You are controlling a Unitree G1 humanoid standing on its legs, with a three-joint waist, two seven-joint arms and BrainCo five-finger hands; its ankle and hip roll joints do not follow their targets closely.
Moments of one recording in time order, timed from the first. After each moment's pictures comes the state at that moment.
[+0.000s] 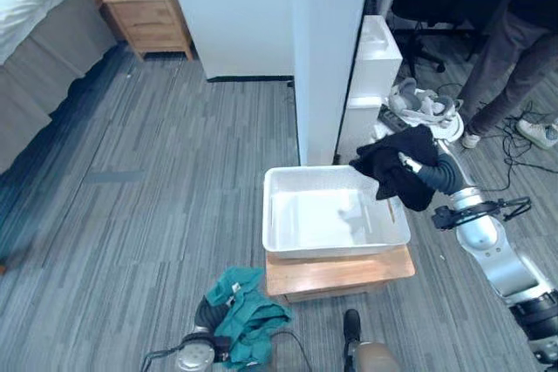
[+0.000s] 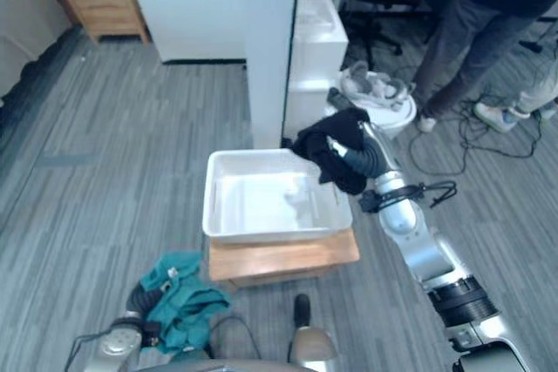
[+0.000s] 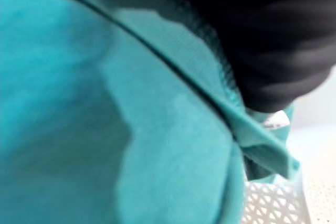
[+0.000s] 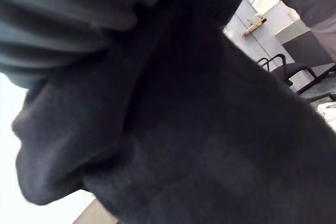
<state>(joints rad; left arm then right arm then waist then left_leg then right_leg) 0.18 0.31 -0.14 0.61 -0.14 -0.10 0.08 -0.25 -0.67 0.22 -0.02 -0.24 -0.09 -0.21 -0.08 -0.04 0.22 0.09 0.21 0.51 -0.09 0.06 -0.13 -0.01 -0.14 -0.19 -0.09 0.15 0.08</state>
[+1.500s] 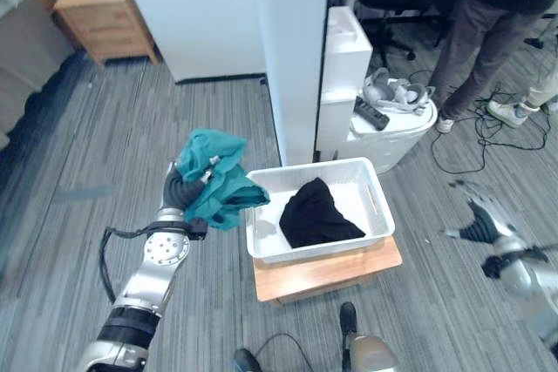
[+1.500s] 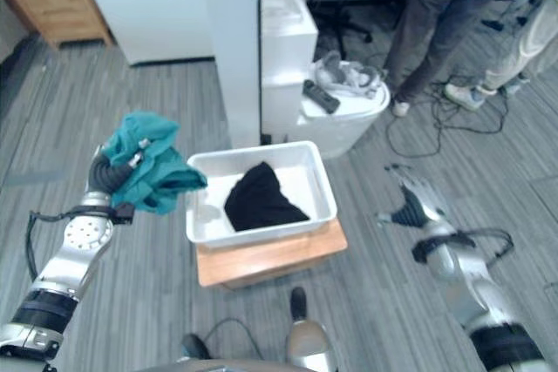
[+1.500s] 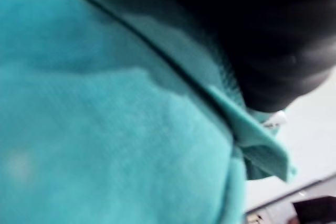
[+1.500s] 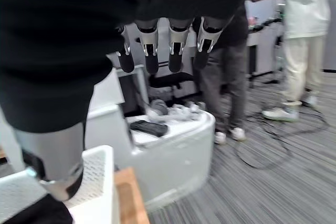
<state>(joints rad) -0.18 0.58 -0.11 0.17 -0.09 -0.17 0.18 0.11 -0.77 0.07 0.17 -0.55 -0.08 -0.21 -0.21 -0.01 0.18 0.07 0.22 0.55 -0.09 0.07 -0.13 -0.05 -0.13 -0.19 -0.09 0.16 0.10</state>
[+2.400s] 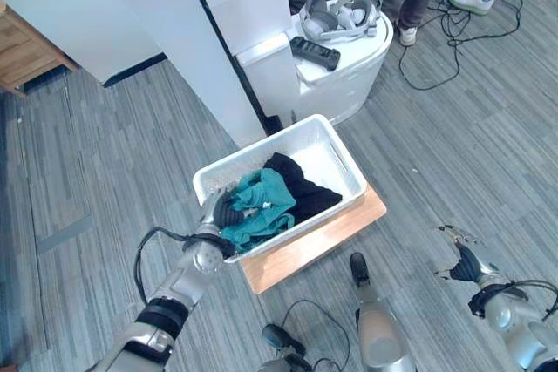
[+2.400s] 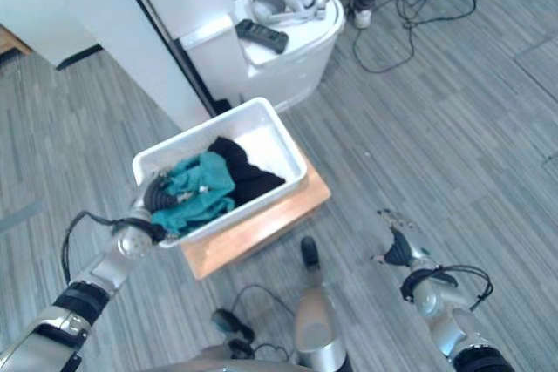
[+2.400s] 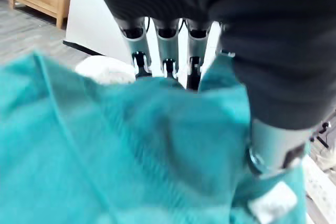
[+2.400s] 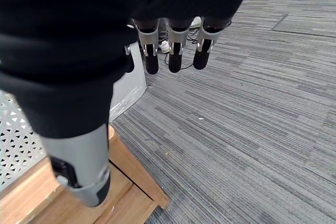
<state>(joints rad) -0.29 0.49 -0.28 0.52 0.29 -0.10 0.23 0.09 -0.68 0.21 0.33 -0.55 -0.07 -0.24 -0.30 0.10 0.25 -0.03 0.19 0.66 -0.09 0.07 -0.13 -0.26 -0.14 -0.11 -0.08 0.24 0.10</state>
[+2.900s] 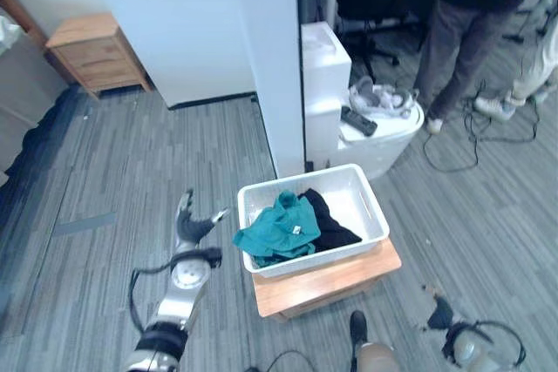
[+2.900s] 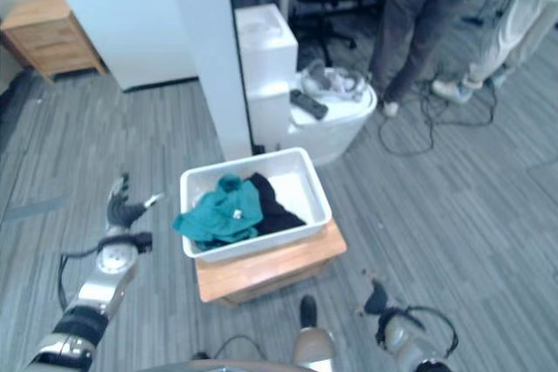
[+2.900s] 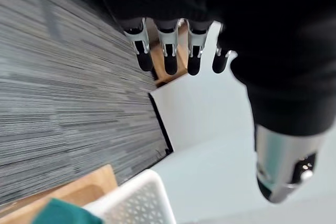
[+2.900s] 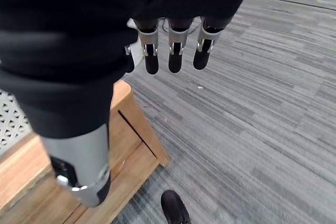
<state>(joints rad) -0.10 0.39 -0.08 0.54 -0.19 -0.16 0.30 0.02 -0.40 0.33 0.88 -0.45 -0.03 -0.21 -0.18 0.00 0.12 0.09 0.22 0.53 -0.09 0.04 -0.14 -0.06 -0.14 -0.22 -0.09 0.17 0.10</state>
